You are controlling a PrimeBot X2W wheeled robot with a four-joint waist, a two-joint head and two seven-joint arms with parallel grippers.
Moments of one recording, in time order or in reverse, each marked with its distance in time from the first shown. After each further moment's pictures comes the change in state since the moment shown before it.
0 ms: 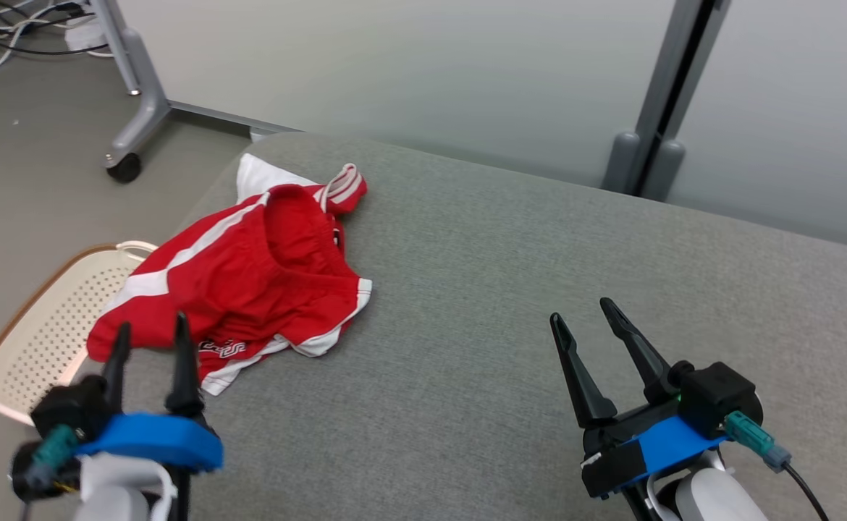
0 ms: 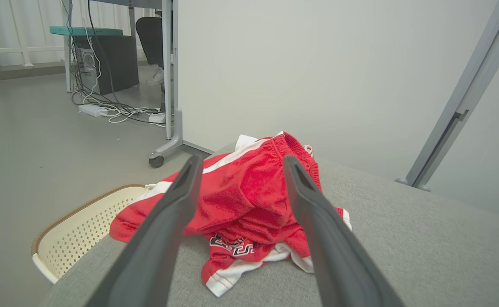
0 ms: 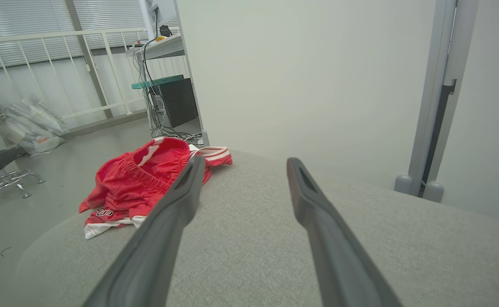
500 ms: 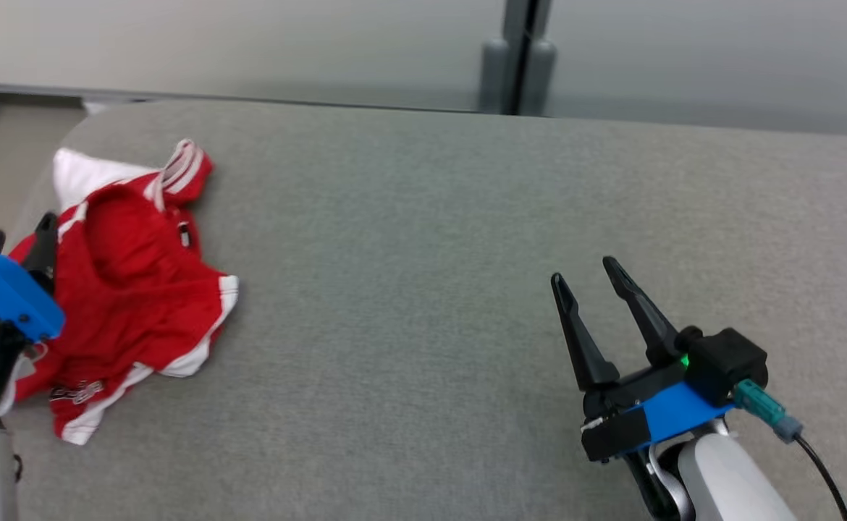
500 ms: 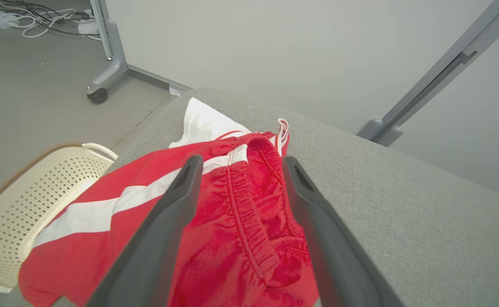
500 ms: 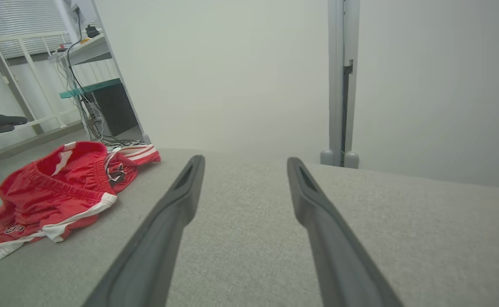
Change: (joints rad) left arm -0.334 0.250 0.102 0.025 -0.261 -0.007 0.667; right arm -0.069 -0.007 0.000 -0.025 0.007 0.000 0.000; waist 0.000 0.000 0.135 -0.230
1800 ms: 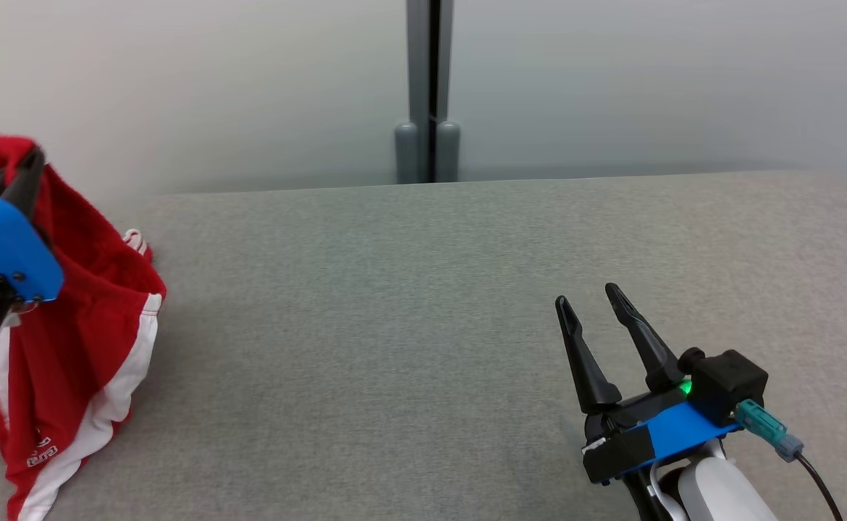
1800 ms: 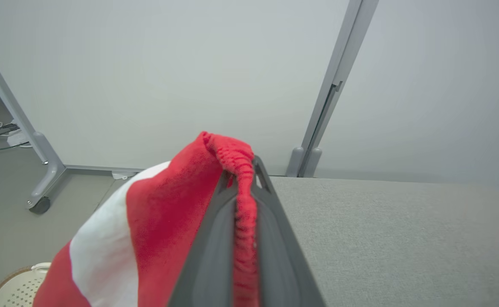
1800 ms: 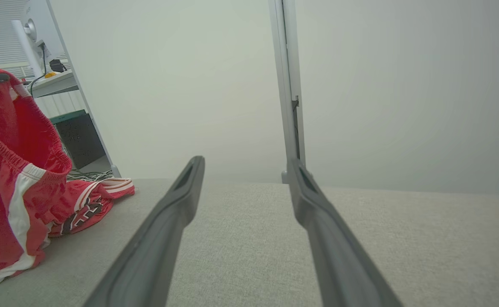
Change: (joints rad) left arm -0.053 0.122 -0.146 -0.171 -0.060 -0.008 0.119; right arm 0.045 0.019 -0.011 0.015 0.044 0.000 0.000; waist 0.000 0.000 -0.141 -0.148
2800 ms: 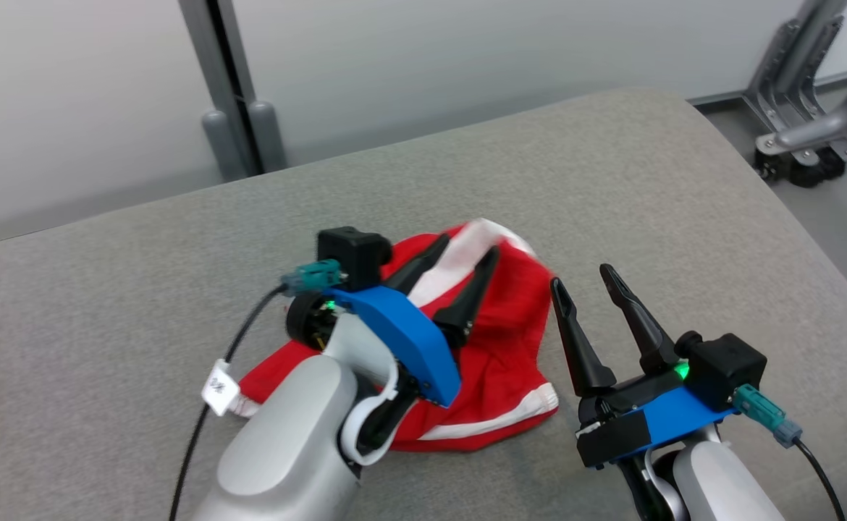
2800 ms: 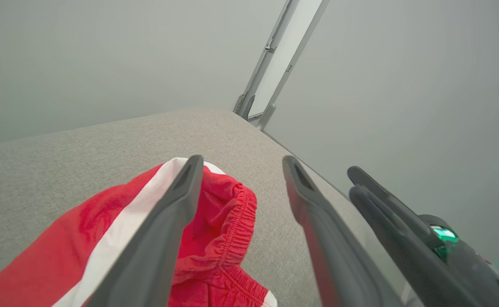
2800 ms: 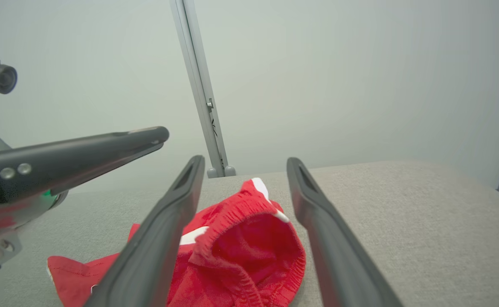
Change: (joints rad) left arm 0.000 -0.399 -0.612 0.181 -0.194 -0.002 -0.450; right arm -0.037 0.002 0.013 -0.007 0.008 0.000 0.000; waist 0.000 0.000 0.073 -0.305
